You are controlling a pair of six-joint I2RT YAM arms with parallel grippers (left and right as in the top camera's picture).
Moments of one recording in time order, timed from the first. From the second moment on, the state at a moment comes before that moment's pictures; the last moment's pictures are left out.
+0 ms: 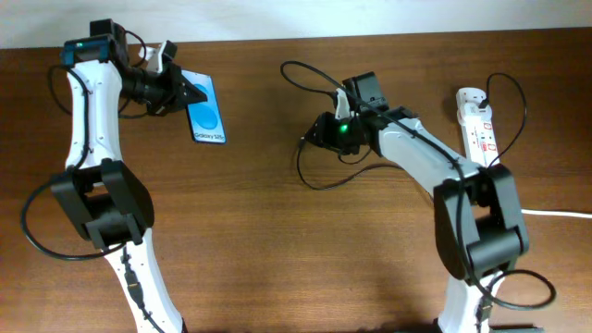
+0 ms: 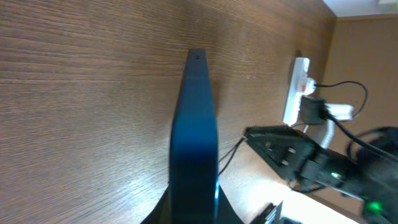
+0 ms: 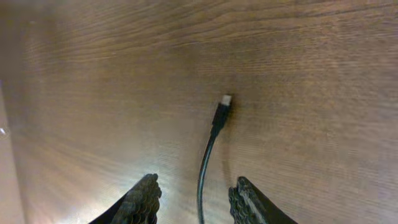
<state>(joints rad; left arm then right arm) 0.16 2.36 2.32 -1.41 0.82 -0.02 0.32 2.02 1.41 -0.40 -0.47 0.58</state>
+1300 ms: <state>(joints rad) 0.16 2.36 2.32 -1.42 0.85 -0.02 0.38 2.19 1.41 -0.22 -0.49 0.70</state>
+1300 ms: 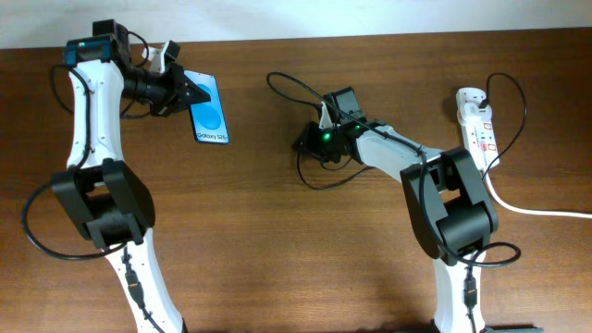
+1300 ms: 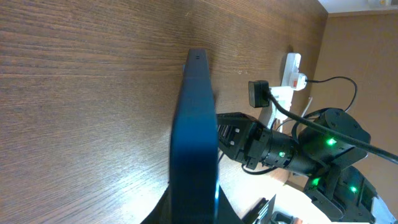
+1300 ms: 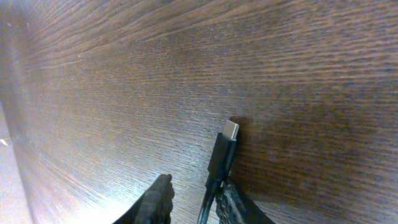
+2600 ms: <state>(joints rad) -0.06 2.36 2.32 -1.33 1.51 0.03 0.24 1.34 1.39 -0.83 -0.86 0.28</state>
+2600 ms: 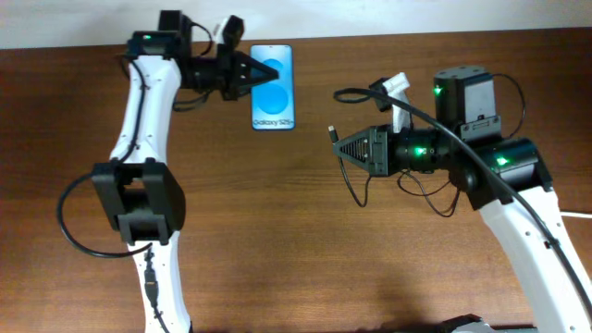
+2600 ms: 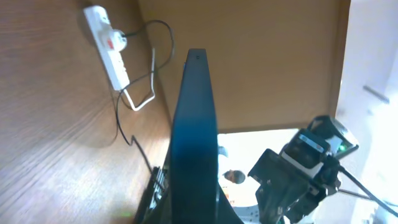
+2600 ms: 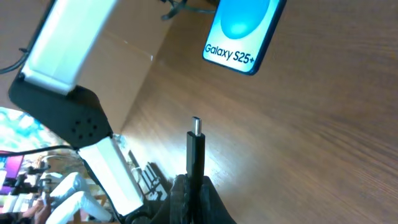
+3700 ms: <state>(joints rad) -0.09 2.36 2.32 -0.40 1.50 -0.87 0.45 1.52 1.18 -0.02 -0.67 0.84</state>
